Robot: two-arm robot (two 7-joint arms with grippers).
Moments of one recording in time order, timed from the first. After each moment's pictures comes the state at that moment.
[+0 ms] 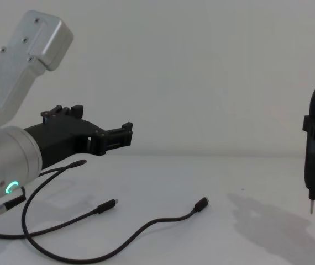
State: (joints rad) left arm -0.24 0.38 0.45 -1.63 -0.20 0.01 -0.01; right arm -0.01 0.34 -0.23 -1.77 0.29 0.03 0.07
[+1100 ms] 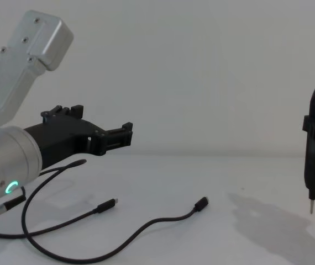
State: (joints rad) left arm -0.24 0.38 0.45 -1.63 -0.20 0.01 -0.01; right arm -0.01 0.34 -0.23 -1.77 0.29 0.03 0.07
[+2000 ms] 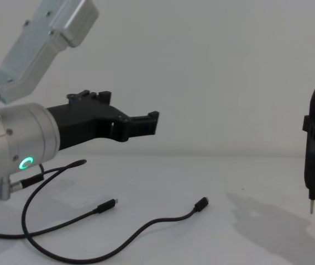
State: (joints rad) left arm -0.29 0.40 0.48 -1.66 -0.20 0.07 -0.11; right arm -0.01 0.34 -0.23 -1.77 0.29 0.03 0.07
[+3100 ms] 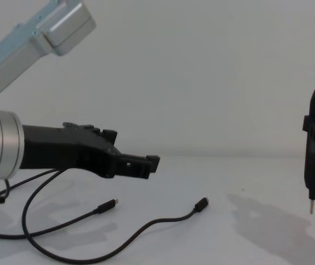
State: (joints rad) left arm -0.26 0.54 0.46 -1.80 -0.31 0.33 -0.35; right arm -0.01 0.34 -0.23 -1.77 0.29 0.03 0.07
